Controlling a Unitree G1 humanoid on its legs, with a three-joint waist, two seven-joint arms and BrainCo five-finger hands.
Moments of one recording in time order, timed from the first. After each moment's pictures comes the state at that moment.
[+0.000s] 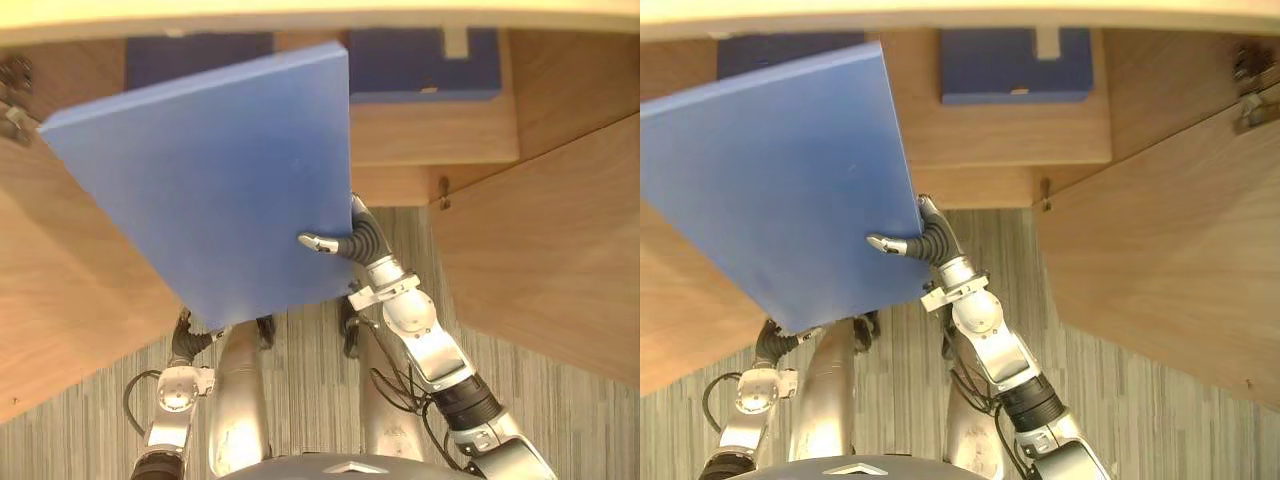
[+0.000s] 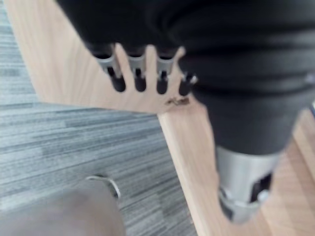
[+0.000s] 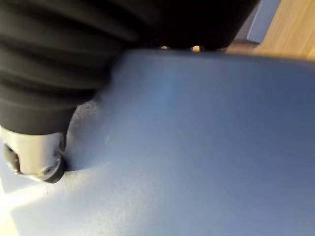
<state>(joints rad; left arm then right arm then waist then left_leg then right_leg) 0.08 0.09 0.13 0.44 0.21 -0.16 0.17 -0.27 -0.25 0.36 -0.19 -0.16 -0.24 -0.08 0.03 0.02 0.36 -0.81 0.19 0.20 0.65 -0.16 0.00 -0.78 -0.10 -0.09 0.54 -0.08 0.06</state>
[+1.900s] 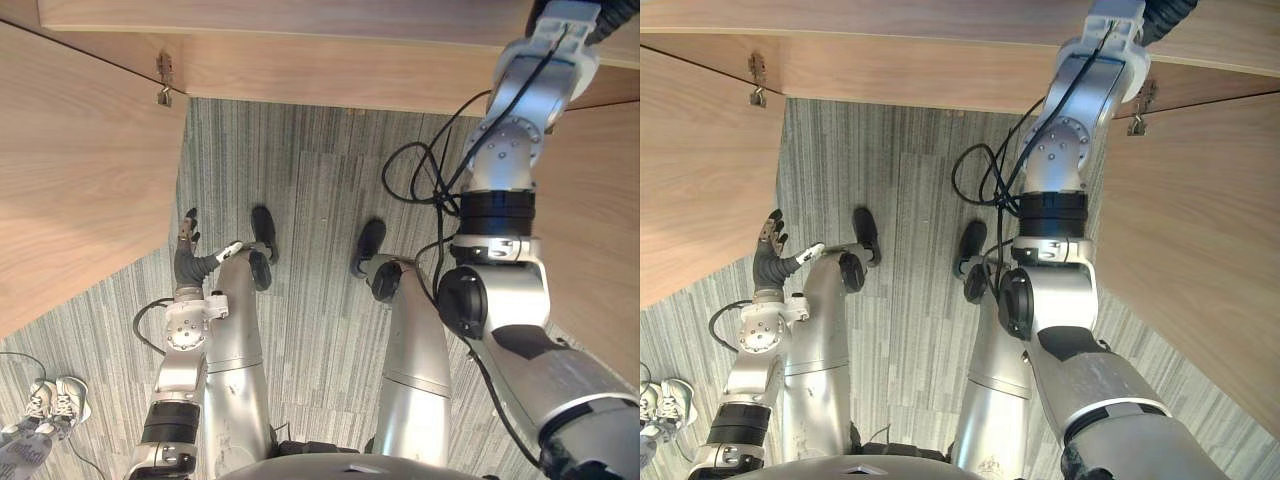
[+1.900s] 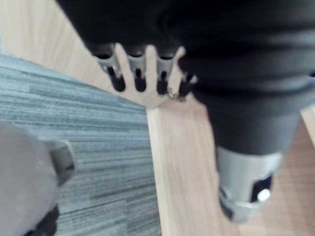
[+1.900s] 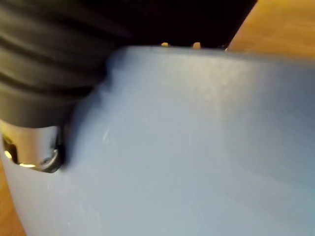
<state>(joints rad) -0.09 0.07 0.07 0.13 0.04 -0.16 0.21 -1.22 -0.25 -0.25 0.35 1.08 -0.41 -0.36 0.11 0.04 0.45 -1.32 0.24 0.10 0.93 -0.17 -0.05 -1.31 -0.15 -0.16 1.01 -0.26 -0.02</state>
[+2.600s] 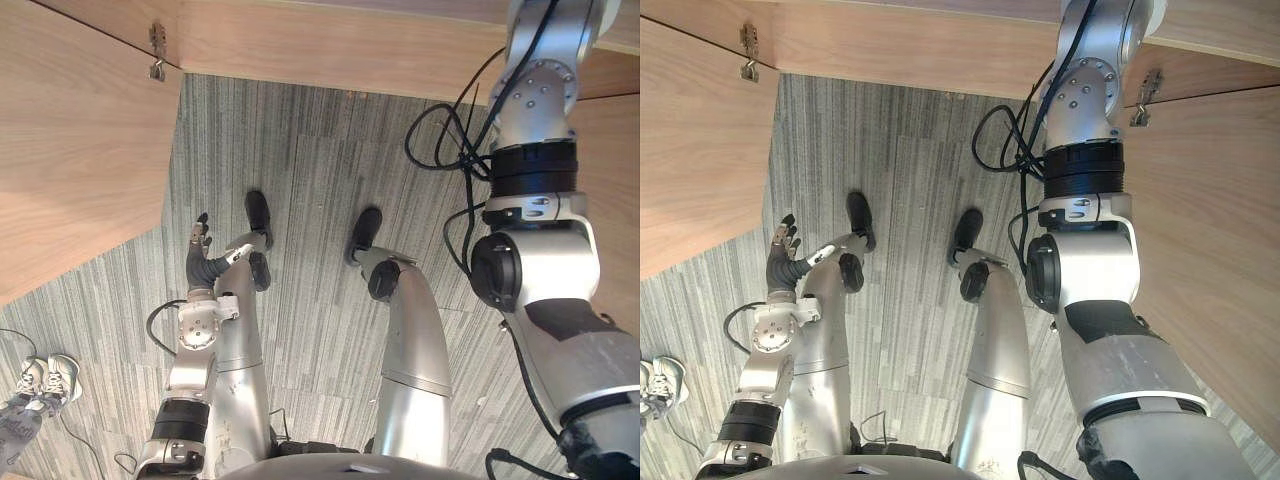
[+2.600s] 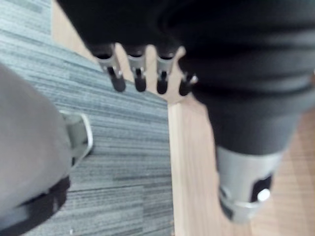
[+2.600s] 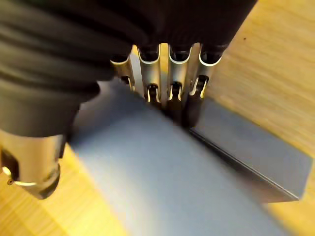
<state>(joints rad) -0.10 0.04 0.04 0.17 0.00 -0.15 0.25 -1.36 -0.38 -0.12 0.52 1.07 -0.30 -0.45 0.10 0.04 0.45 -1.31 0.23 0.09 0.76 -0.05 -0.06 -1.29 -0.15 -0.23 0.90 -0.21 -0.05</state>
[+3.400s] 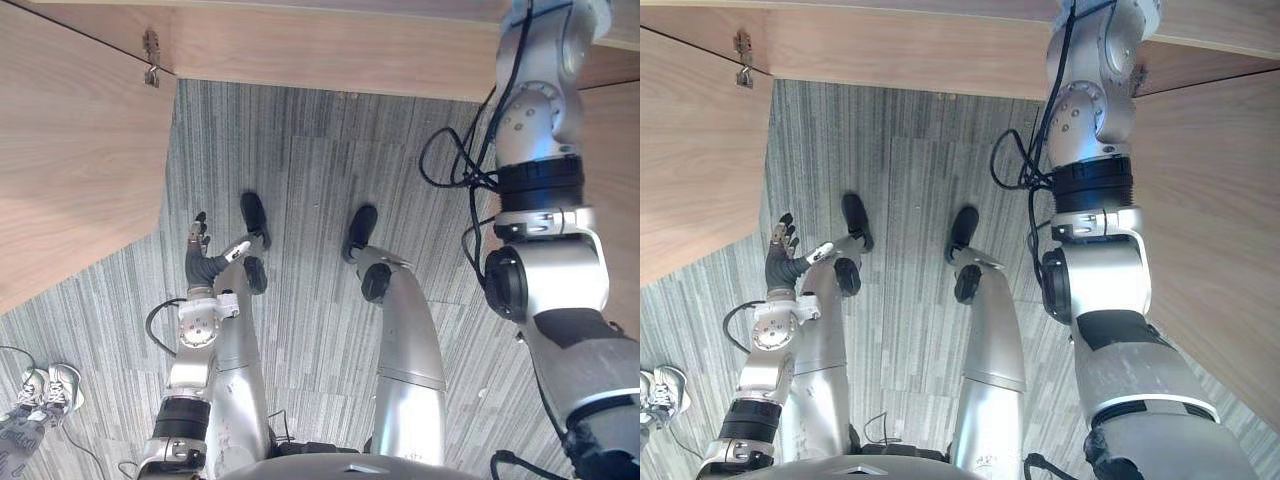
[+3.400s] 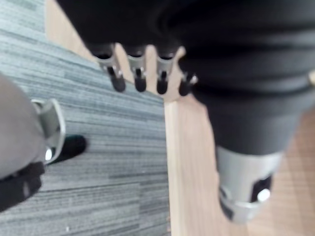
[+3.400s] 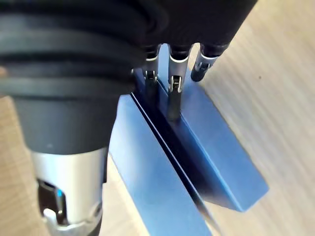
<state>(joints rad) -0.13 0.04 0.05 0.16 0.00 -0.12 0.25 -1.27 -0.48 -0.01 0.44 0.78 -0.19 -0.42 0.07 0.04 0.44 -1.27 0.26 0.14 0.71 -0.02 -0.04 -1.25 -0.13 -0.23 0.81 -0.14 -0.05</state>
